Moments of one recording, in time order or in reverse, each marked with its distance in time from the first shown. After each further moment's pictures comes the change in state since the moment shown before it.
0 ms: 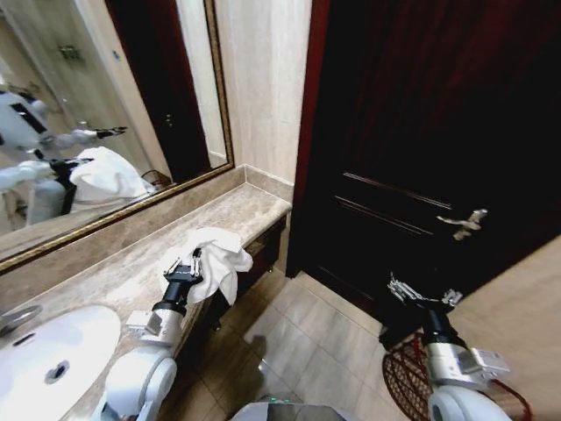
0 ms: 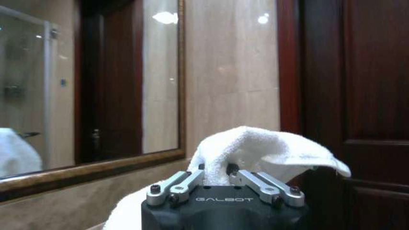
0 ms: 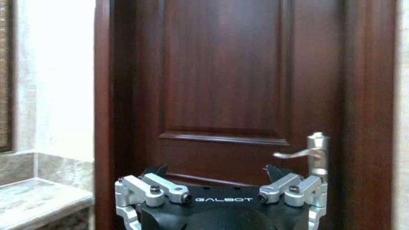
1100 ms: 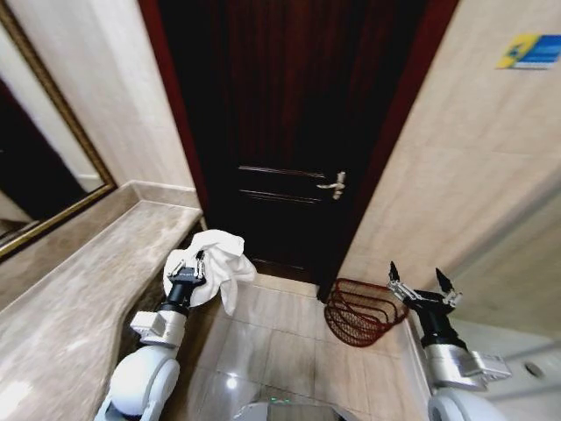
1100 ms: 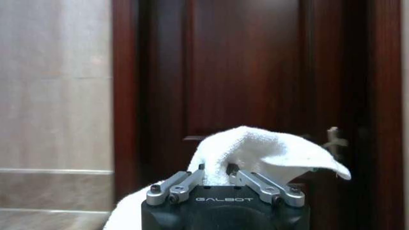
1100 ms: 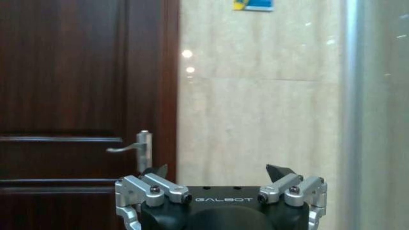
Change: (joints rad) left arm -0.004 0.003 0.025 0.025 0.010 -0.013 -0.002; right arm -0.013 0.002 -0.007 0.012 -0.009 0.017 -0.001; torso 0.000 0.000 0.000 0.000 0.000
